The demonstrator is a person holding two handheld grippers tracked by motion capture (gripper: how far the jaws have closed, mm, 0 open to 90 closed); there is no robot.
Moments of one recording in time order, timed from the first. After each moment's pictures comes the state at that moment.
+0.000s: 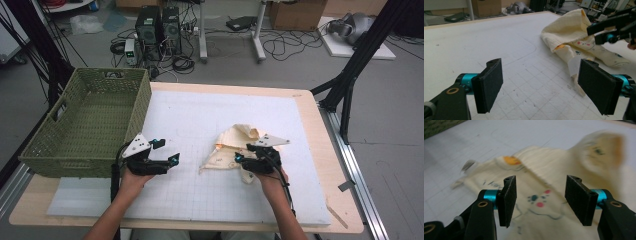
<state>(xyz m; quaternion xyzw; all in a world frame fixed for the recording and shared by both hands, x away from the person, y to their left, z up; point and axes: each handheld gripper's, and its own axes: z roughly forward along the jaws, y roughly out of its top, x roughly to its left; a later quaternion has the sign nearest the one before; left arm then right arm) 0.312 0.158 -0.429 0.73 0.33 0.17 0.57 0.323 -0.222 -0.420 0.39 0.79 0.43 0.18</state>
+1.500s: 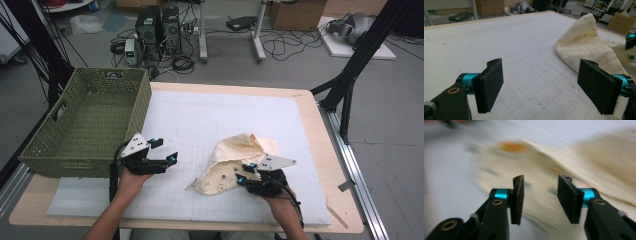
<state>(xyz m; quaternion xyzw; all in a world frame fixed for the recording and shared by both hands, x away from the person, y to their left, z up) 0.313 0.162 -0.429 0.73 0.34 0.18 0.57 0.265 -0.231 -0.415 0.31 0.83 0.45 0.15</state>
